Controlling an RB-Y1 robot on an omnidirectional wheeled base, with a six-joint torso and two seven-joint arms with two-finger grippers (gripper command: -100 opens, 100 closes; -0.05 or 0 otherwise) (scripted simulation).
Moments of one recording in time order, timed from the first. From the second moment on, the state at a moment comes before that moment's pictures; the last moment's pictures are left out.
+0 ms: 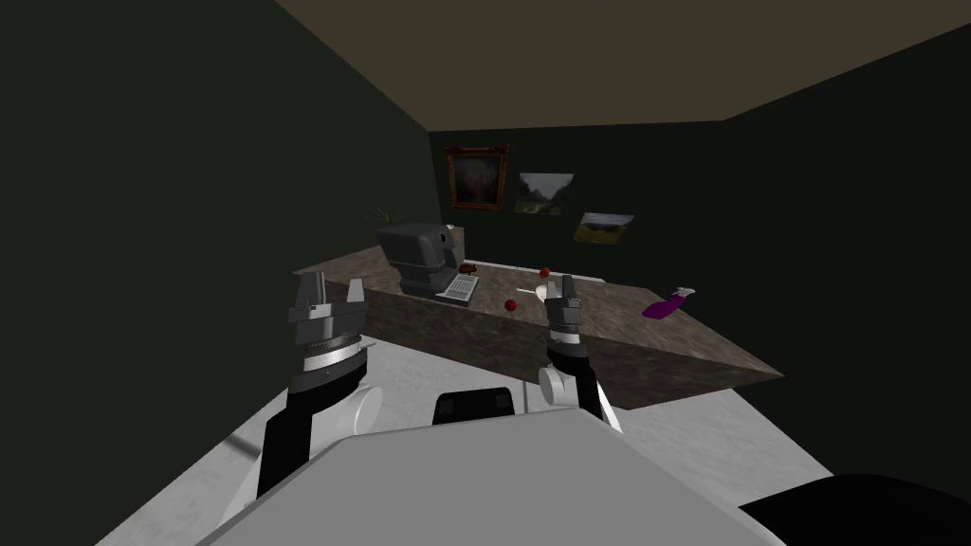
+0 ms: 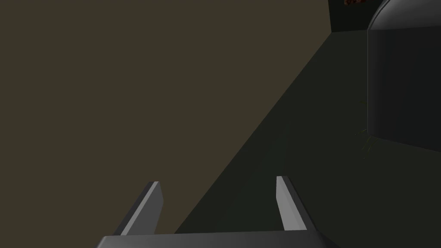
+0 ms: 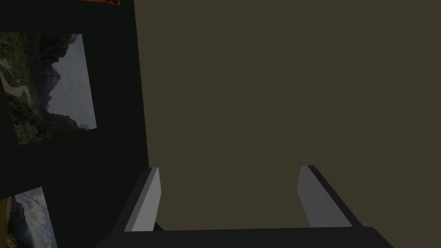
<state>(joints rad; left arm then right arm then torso) 0.54 0.01 0.01 -2.33 0.11 -0.56 -0.08 0.51 0.02 0.07 -2.24 0.02 -0.54 0.12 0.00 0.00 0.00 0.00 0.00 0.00</state>
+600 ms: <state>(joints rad) 0.54 0.01 0.01 -2.33 0.11 -0.56 -0.08 0.50 -0.13 0.09 -2.19 0.07 -0.56 0.13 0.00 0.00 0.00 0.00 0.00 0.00</state>
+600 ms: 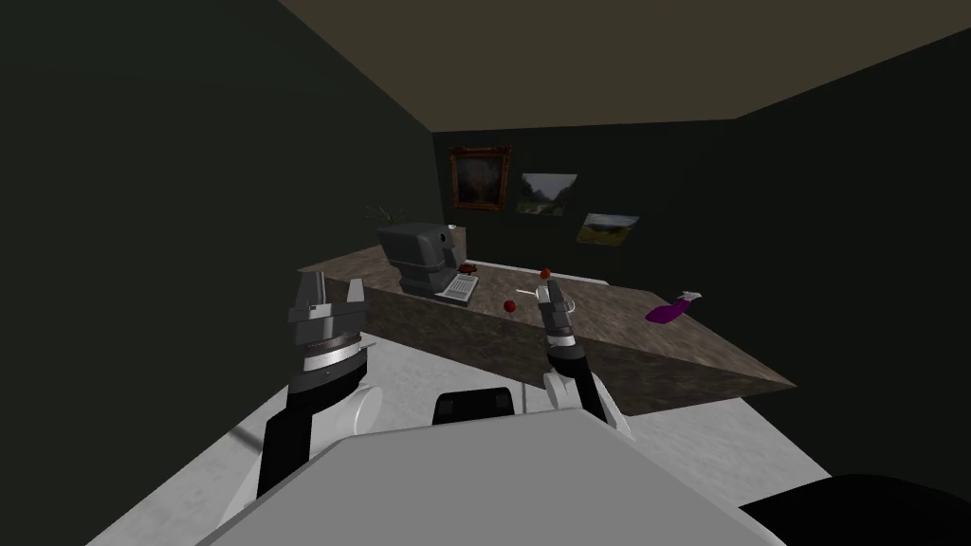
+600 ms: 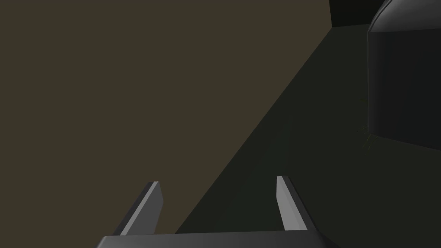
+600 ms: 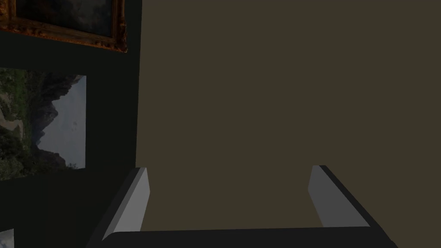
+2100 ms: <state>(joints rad) 0.54 0.01 0.01 -2.33 0.11 -0.56 -0.08 0.46 -0.53 0.12 -2.03 0.26 -0.61 0.20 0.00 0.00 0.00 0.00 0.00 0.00</state>
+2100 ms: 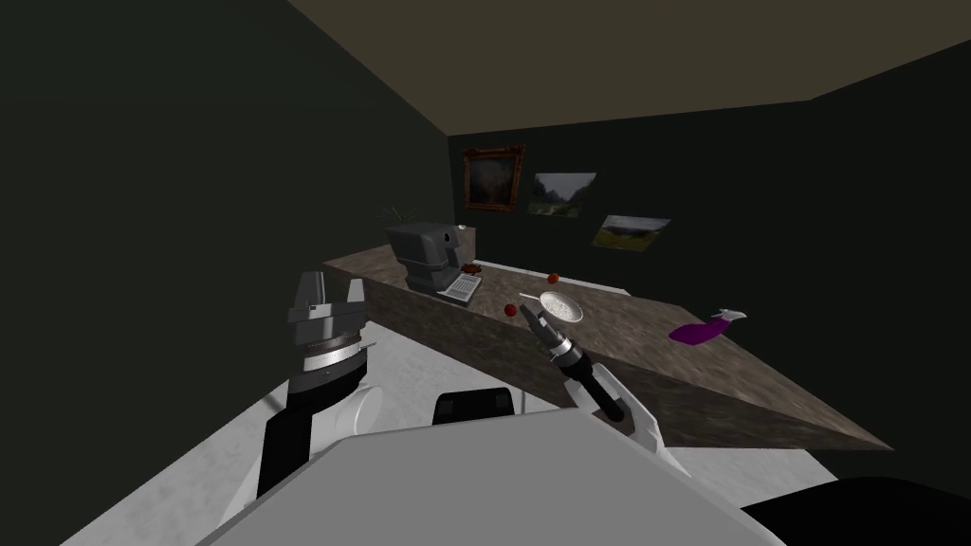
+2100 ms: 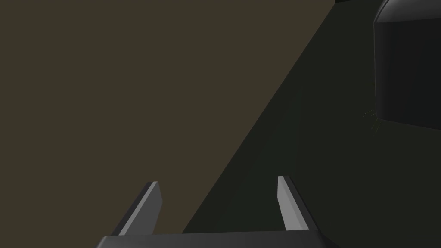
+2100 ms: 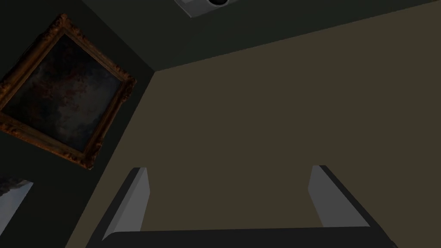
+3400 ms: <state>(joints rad) 0.54 0.01 0.01 -2.33 0.11 -0.56 -0.08 0.45 -0.86 0.14 -1.87 0.42 -0.66 0.27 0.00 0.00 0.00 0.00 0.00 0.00</state>
